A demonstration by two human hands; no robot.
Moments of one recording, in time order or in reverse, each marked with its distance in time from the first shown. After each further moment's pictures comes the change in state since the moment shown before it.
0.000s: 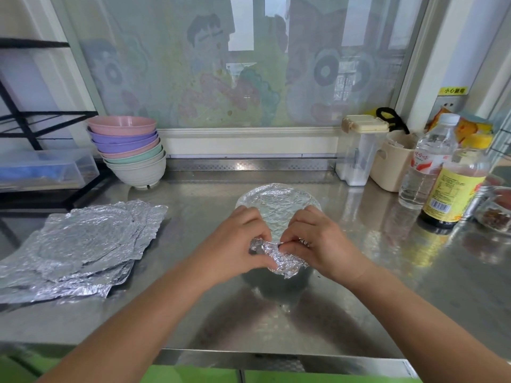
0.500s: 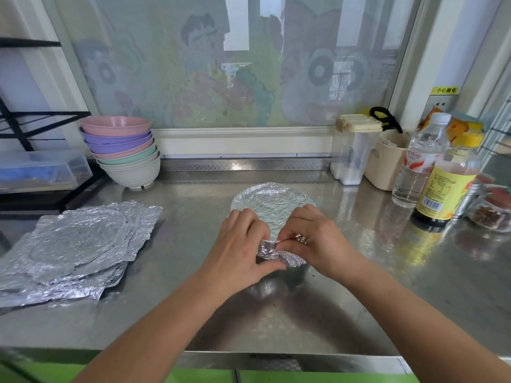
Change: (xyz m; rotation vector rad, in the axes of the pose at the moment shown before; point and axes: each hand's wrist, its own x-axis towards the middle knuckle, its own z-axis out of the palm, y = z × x) left_hand -0.006 0.011 0.032 0.280 0.209 0.001; right_hand -0.001 0.002 -0.001 0.085 0.022 0.092
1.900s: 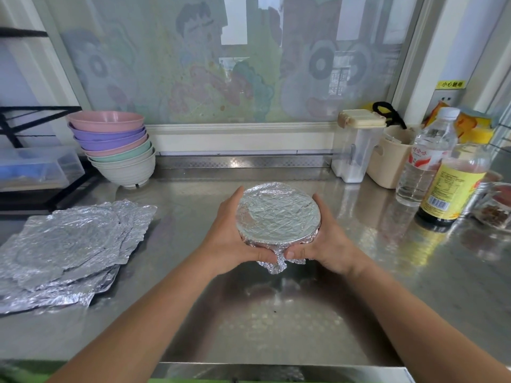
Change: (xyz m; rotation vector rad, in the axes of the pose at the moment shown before) left_hand 0.013 -0.033 0.012 -0.702 -0.221 -0.627; right_hand -0.016 0.030 0.005 0.585 -0.090 0.727
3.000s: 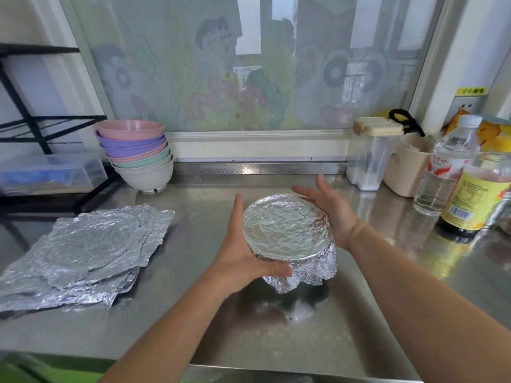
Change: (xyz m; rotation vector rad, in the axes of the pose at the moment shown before) left_hand -0.028 0.008 -0.001 -0.263 -0.013 -0.053; right_hand 0.061 -0.037 -0.001 0.587 -0.104 0.265
